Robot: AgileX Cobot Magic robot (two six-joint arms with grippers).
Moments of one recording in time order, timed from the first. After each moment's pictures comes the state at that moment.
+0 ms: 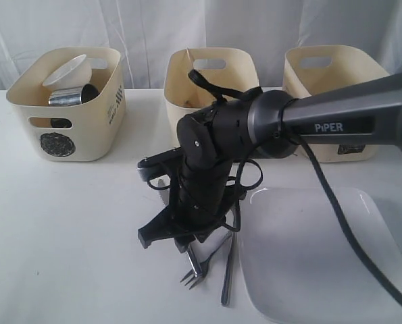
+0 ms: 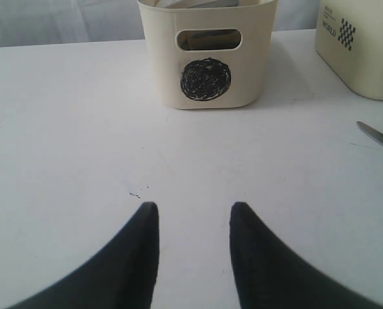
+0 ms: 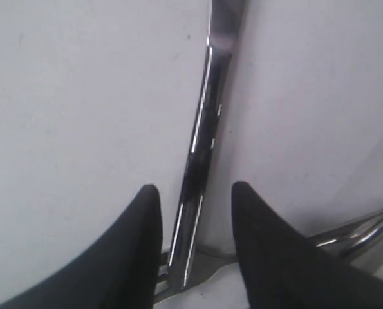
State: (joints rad) left arm -0.06 0.01 0.02 -0.21 0.31 0.21; right arm 0.62 2.02 -1.36 0.08 0.81 0.10
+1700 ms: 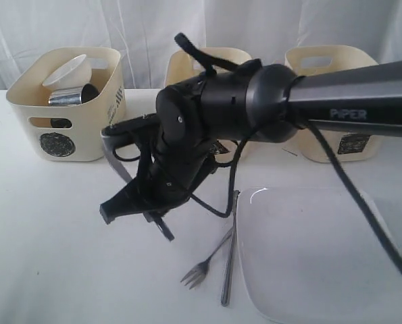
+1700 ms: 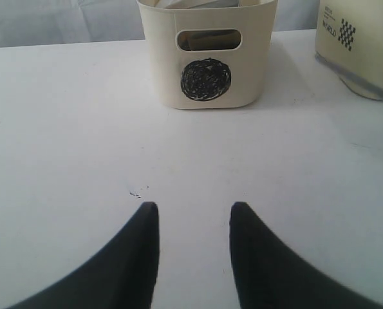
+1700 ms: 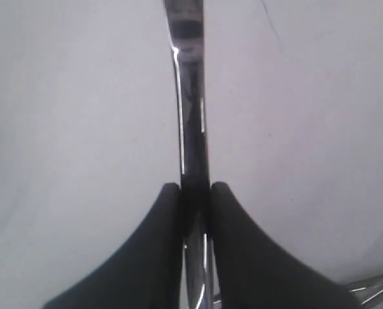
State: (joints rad) left arm -0.06 0.01 0.02 -0.21 0.31 0.21; right arm 0.68 1.94 -1.43 0.10 0.74 0.09
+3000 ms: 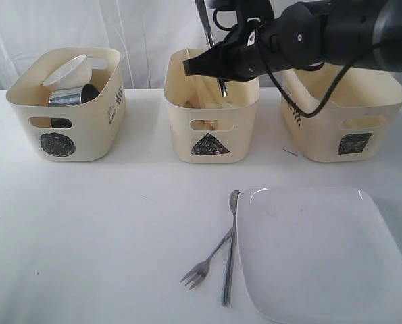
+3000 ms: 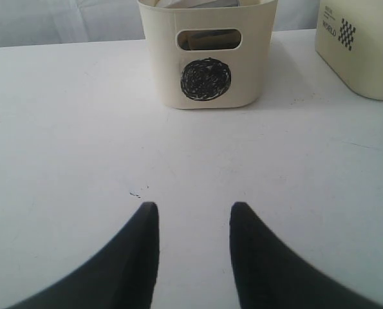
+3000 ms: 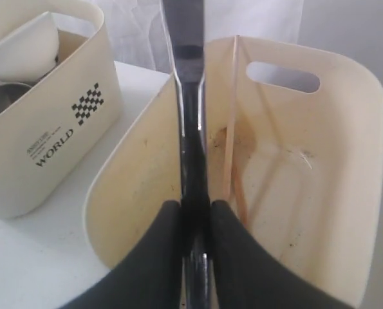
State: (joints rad) left arm -0.06 0.01 0.02 -0.21 0.31 0.21; right arm 0.32 1.83 -1.43 0.05 0.22 -0.01
